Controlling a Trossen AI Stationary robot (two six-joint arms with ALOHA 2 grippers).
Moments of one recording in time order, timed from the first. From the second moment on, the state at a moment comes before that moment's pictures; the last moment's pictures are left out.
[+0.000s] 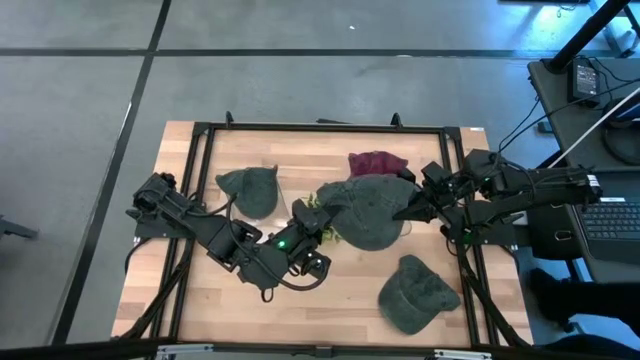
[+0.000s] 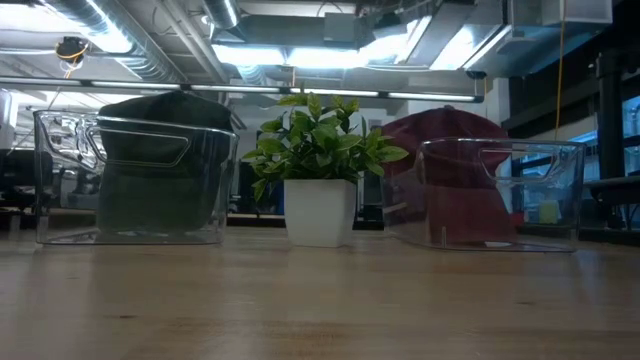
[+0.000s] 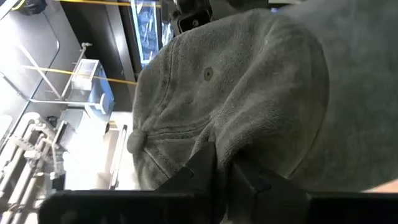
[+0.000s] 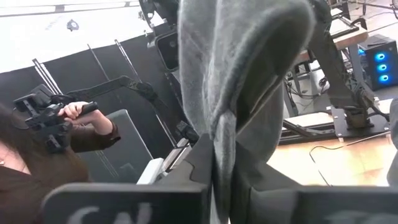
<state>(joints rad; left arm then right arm) -0.55 1.81 1.97 -0.37 -1.24 1.24 0.07 0.84 0.84 0.10 -0.37 0.47</state>
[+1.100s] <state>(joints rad) -0.47 1.60 1.97 -0.66 -0.71 0.23 0.06 0.83 0.85 0.10 -0.26 0.31</state>
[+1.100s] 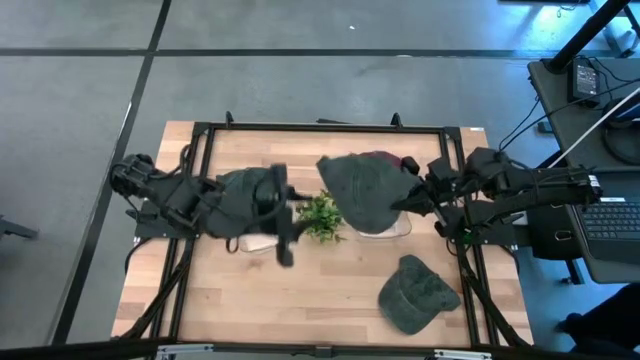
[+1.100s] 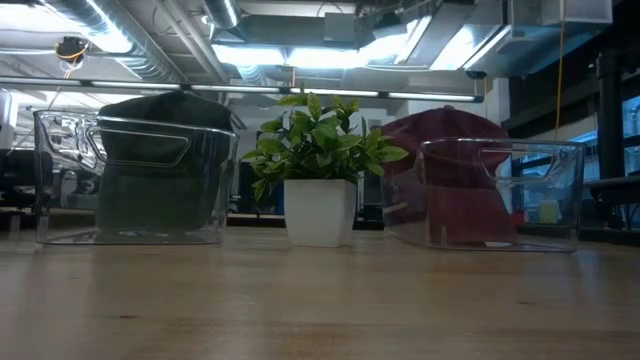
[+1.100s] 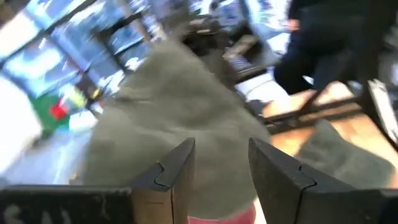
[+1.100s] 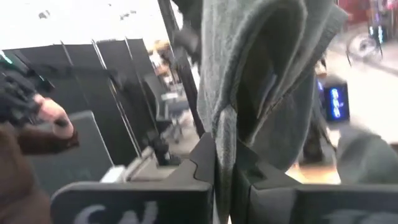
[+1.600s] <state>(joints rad) -0.18 1.59 1.97 -0.74 -0.31 -0.21 0.10 0.90 0.85 -0.13 -0.28 0.20</state>
